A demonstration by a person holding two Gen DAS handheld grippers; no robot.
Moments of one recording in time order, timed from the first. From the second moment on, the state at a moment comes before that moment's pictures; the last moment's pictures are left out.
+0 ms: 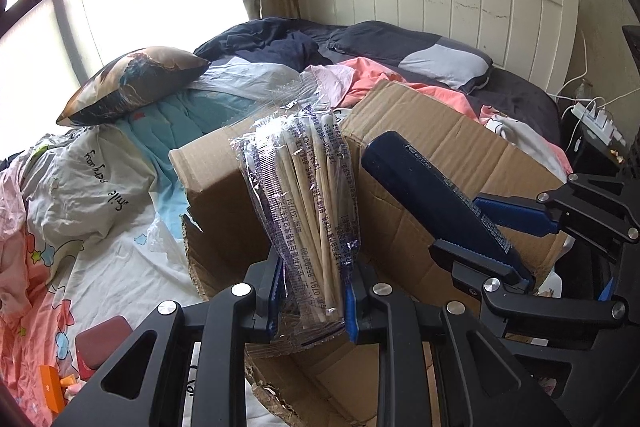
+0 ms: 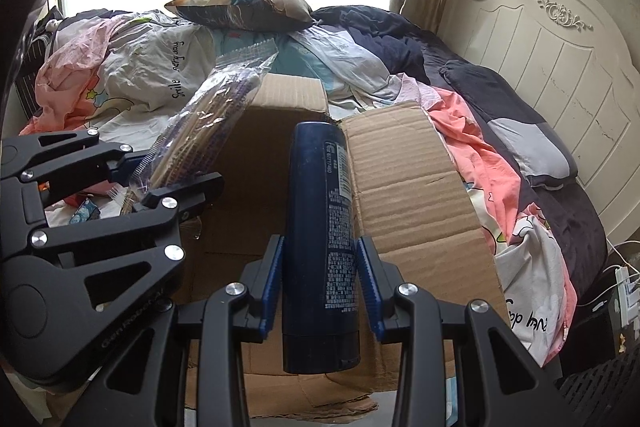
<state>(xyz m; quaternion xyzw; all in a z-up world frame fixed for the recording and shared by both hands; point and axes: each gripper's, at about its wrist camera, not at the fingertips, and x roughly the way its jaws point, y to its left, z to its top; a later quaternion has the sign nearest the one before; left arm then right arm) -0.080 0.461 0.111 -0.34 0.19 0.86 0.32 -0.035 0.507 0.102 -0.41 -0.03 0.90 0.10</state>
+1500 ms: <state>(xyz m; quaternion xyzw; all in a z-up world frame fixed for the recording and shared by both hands) -0.096 0.447 0.101 -0.35 0.19 0.88 0.26 -0.035 0.527 0.093 -0.41 0.00 0.90 0.14</state>
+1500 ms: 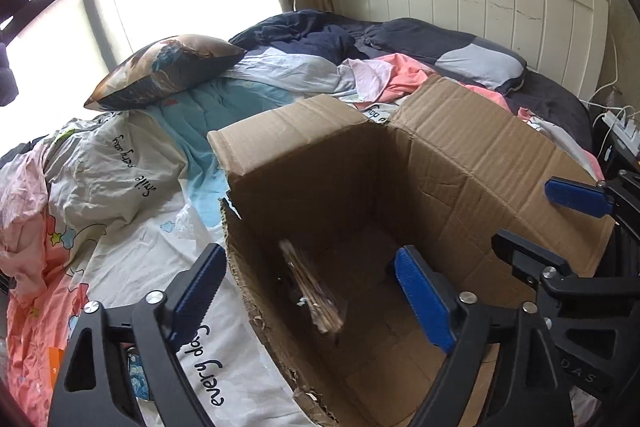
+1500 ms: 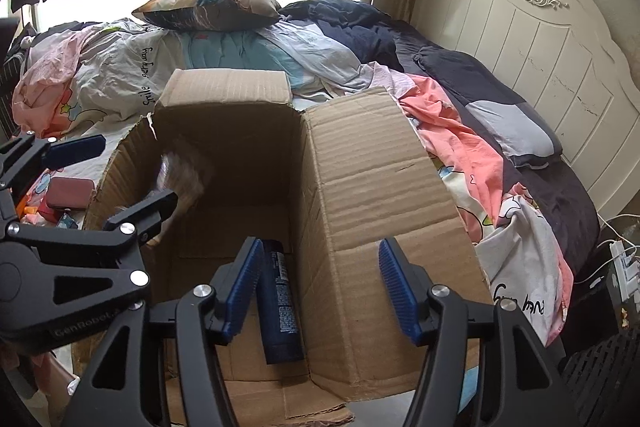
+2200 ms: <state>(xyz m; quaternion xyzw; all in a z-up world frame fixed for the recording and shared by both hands) -0.093 0.398 0.102 -0.36 0.18 0.88 0.24 -0.035 0.483 0.099 -0.41 -0.05 0.90 0.12</state>
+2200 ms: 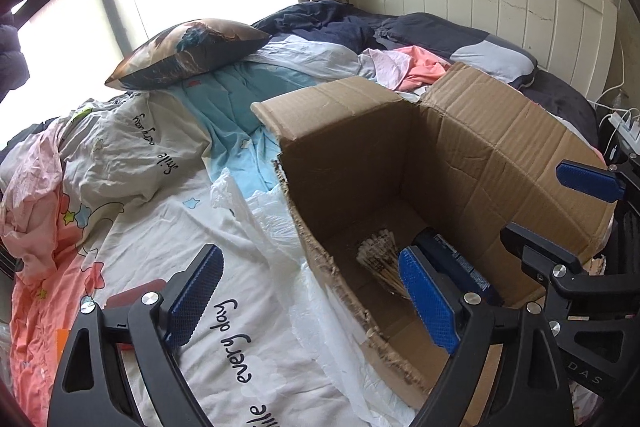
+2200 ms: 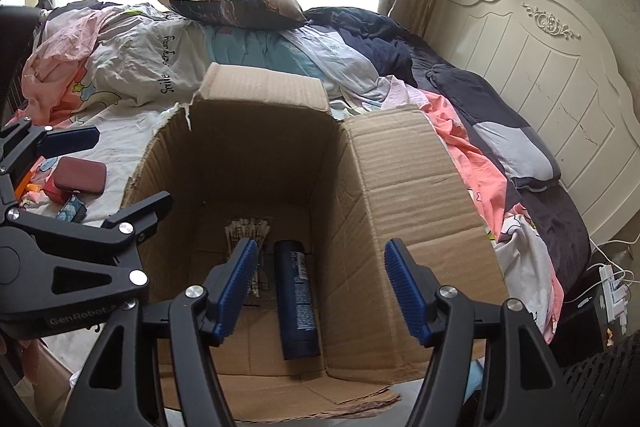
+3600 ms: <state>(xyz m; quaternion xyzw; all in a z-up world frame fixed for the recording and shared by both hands) -0.099 0.160 0.063 -0.43 0.12 0.89 0.11 -0.057 0.274 0.072 -0.42 -0.12 0.90 -0.03</state>
